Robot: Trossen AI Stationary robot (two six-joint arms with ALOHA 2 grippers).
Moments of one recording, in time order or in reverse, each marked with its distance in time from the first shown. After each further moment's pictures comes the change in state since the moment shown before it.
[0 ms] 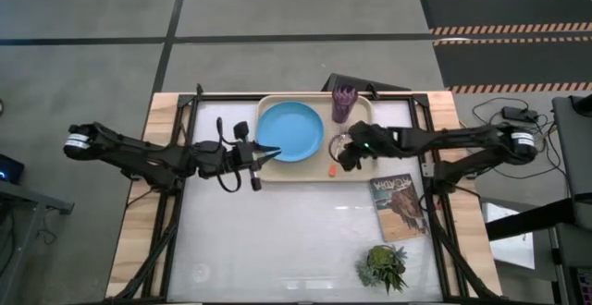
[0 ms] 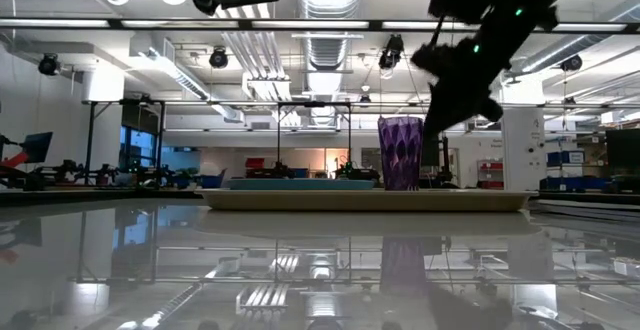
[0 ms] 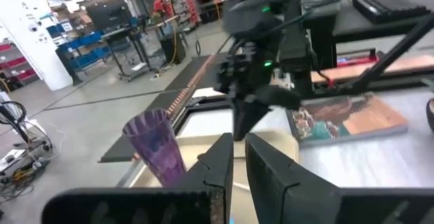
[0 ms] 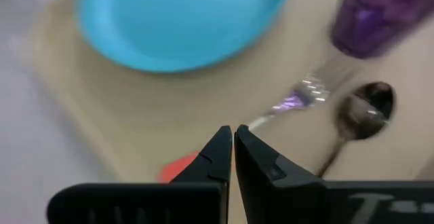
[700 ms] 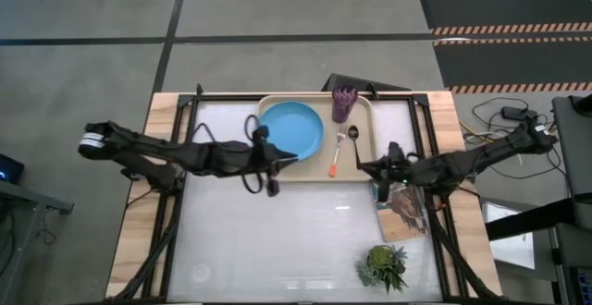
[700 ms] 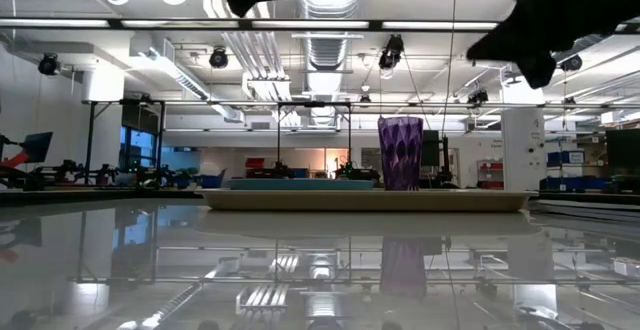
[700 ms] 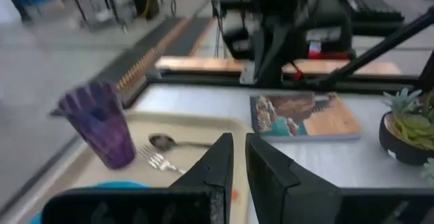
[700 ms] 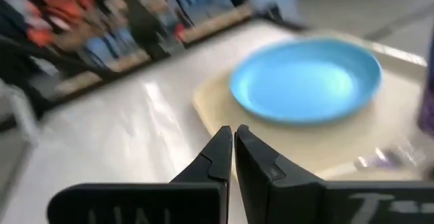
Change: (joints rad) left arm -0.004 0.208 0.267 -0.229 0.071 -0.249; right arm 0.495 -0.546 -0.382 0.367 0.319 -0.093
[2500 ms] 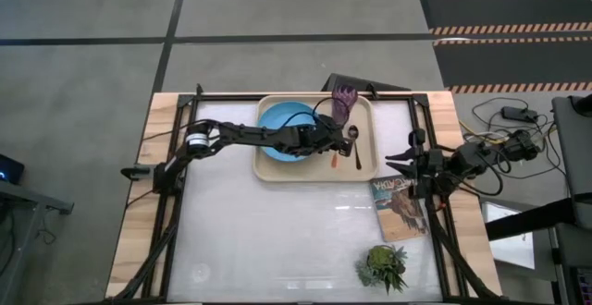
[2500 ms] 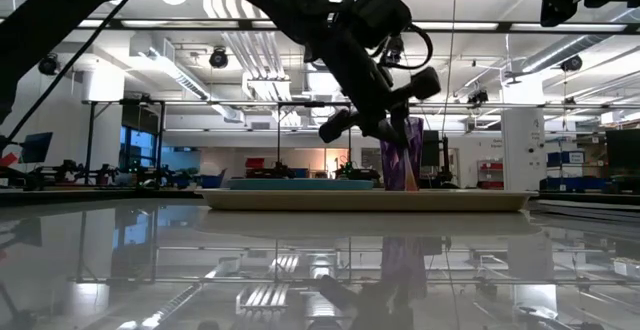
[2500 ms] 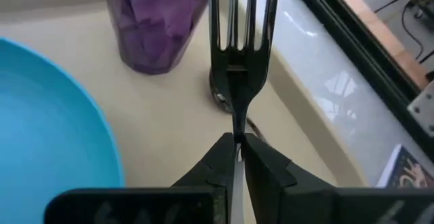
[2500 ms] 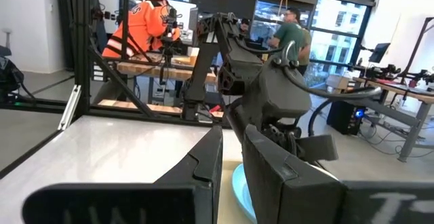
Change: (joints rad) left arm 0.267 0.897 0.799 -0.352 -0.055 -0.806; right arm 0.037 -0.515 -0.049 -0.056 -0.150 -0.654
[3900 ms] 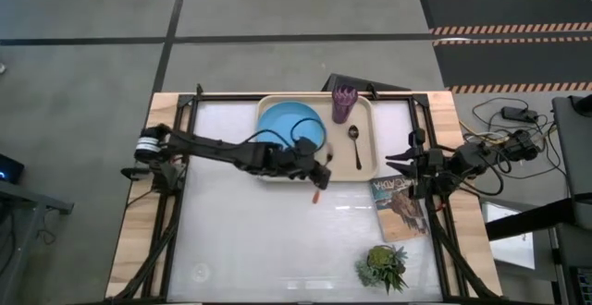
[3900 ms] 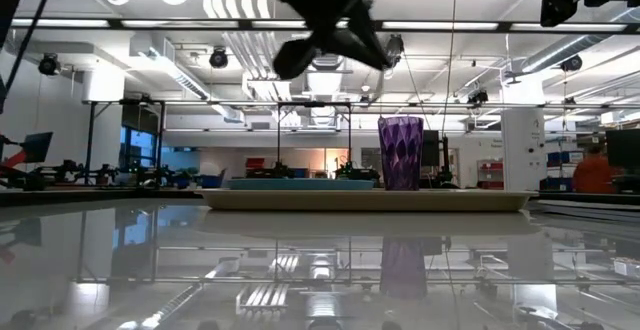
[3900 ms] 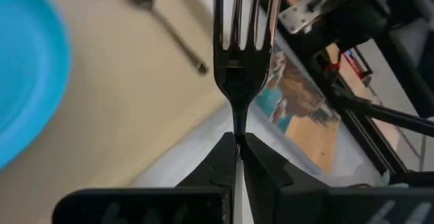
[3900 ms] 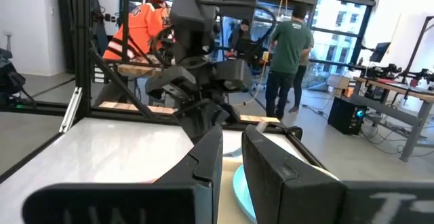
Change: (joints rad) left arm -0.211 -0.410 -0.319 -0.053 0.149 -0.120; right arm 0.000 0.000 0.000 0.005 0.000 0.007
